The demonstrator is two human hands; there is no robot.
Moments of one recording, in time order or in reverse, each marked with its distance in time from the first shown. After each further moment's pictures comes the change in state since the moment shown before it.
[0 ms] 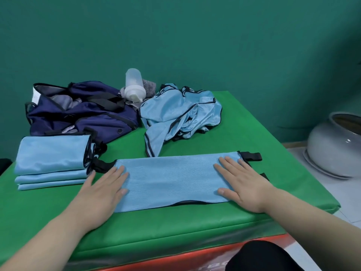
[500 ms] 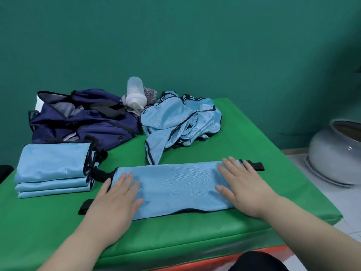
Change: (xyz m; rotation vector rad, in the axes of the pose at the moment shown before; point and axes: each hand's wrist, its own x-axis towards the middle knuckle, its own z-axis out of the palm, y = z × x) left_hand -0.004 0.036 -0.001 0.082 0.119 0.036; right_hand 0.003 -0.010 -0.021 0.051 0.091 0.124
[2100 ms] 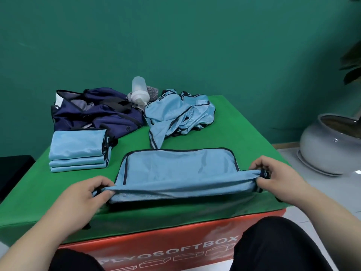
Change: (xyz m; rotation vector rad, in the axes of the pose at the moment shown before) left_hand -0.126 -0.012 -0.083 -0.697 0.140 -0.279; right_hand -0.133 0.025 -0.043 0.774 0.195 0.274
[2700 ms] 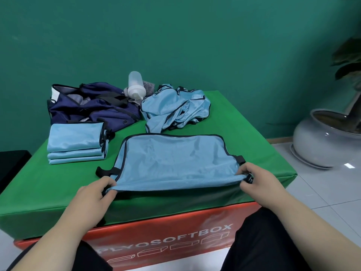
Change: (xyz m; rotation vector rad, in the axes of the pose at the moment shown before) left_hand -0.004 -0.032 0.050 0.008 0.014 -0.019; right_hand -0.024 0.011 0.043 -0.023 0.056 -0.018
